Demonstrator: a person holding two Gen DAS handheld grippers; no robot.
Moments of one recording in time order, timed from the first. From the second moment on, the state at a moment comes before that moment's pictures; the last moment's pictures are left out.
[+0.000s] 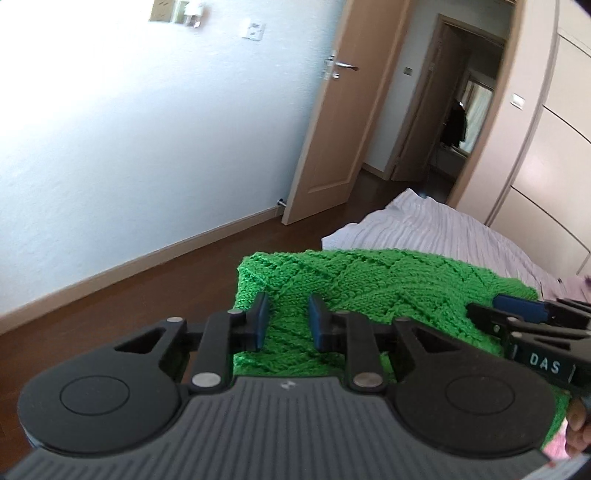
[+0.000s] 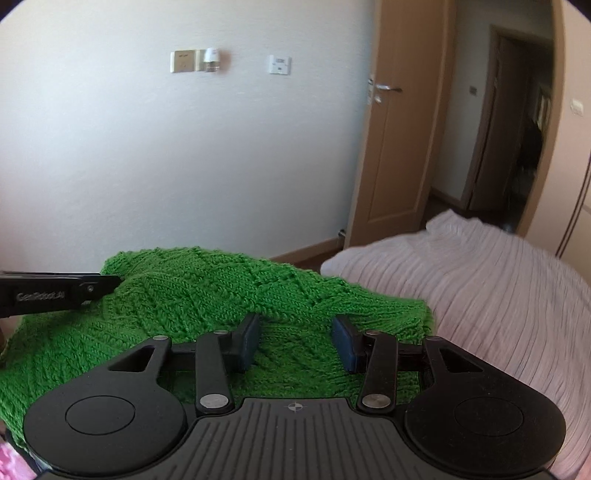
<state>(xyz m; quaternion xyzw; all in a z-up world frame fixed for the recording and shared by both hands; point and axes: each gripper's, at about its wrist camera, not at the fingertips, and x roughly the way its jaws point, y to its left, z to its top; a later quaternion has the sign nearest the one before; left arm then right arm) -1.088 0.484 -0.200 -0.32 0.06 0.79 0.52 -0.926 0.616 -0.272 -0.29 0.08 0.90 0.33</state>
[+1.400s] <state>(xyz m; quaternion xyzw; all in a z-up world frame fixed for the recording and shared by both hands) -0.956 0.371 -0.095 -0.31 0.14 0.78 0.53 -0.769 0.494 -0.178 -0.26 0.23 0.88 0.32</state>
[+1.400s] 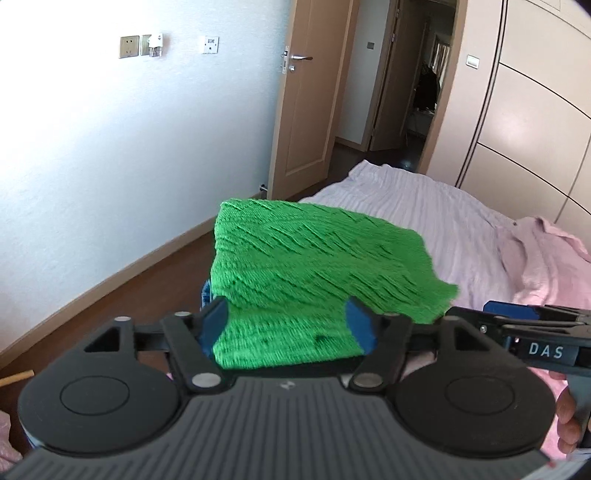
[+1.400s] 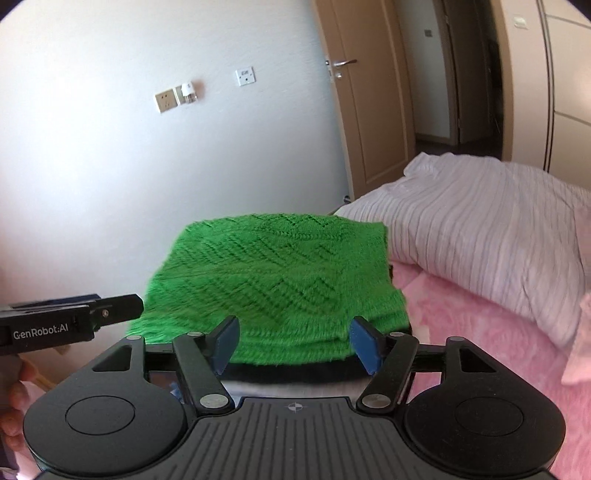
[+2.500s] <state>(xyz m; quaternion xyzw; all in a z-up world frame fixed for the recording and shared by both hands) -0.807 0.173 -0.028 -0.28 0.17 0.81 0.48 -0.641 0.306 -0.106 -0.32 0.19 0.87 0.31</state>
